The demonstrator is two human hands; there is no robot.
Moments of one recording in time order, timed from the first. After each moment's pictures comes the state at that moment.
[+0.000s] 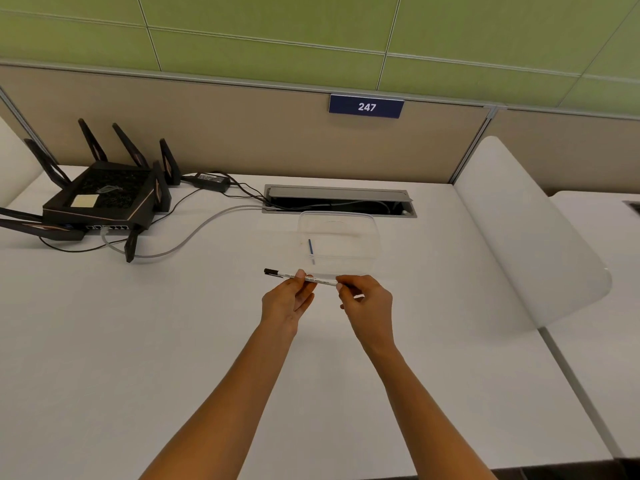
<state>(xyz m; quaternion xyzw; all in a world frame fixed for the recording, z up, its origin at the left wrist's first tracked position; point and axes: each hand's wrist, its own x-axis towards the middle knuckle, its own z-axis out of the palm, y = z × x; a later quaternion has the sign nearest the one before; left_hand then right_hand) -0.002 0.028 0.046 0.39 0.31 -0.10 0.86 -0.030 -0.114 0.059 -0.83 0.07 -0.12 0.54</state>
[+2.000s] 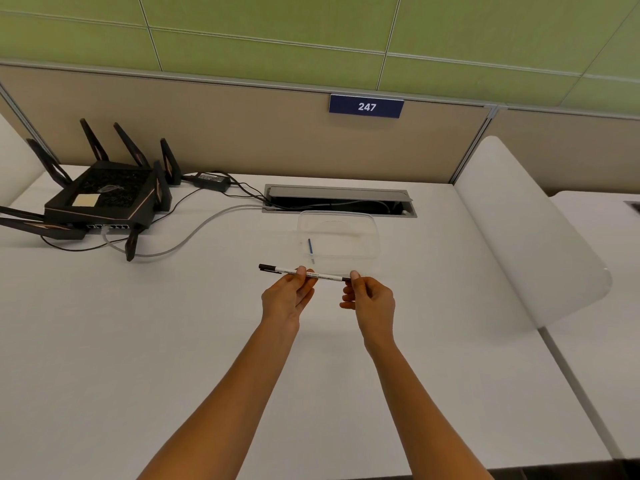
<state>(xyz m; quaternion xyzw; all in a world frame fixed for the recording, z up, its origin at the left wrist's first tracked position) -0.004 0.021 0.057 0.40 0.30 -0.08 0.86 -0.025 -0.120 0.049 -0.72 0.16 -0.10 0.67</state>
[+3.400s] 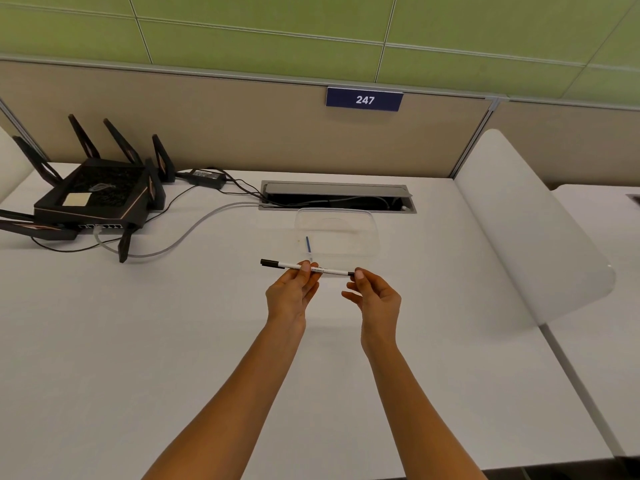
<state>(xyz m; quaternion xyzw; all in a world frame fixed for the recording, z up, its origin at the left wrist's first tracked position) 0.002 0.005 0.061 0.41 0.29 -0.04 0.86 -0.019 -0.124 0.045 -0.60 0.20 -0.11 0.77</state>
